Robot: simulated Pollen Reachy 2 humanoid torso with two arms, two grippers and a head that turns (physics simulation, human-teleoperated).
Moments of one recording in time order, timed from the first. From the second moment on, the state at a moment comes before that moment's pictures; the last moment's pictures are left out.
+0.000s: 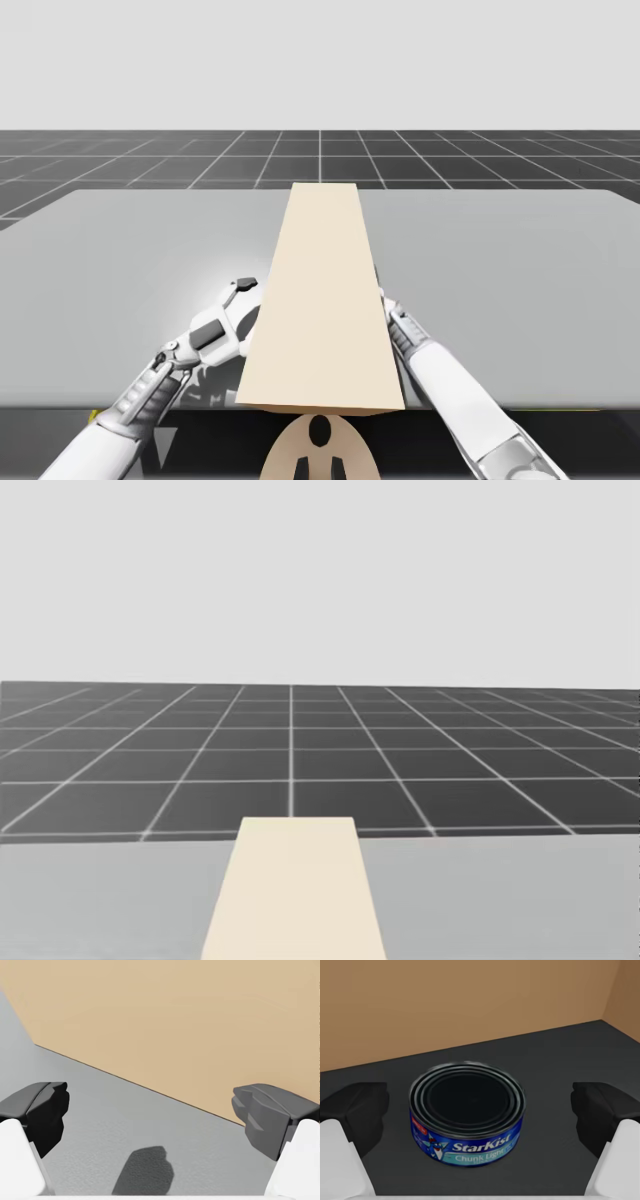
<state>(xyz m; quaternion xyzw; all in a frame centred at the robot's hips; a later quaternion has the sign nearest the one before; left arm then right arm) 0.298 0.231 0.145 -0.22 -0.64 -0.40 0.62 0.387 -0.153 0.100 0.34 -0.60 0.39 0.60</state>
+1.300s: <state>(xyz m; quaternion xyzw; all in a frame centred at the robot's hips) 0.300 0.236 0.145 -0.20 -0.64 -0.40 0.63 0.347 -0.278 0.109 0.20 -0.65 0.33 0.65</state>
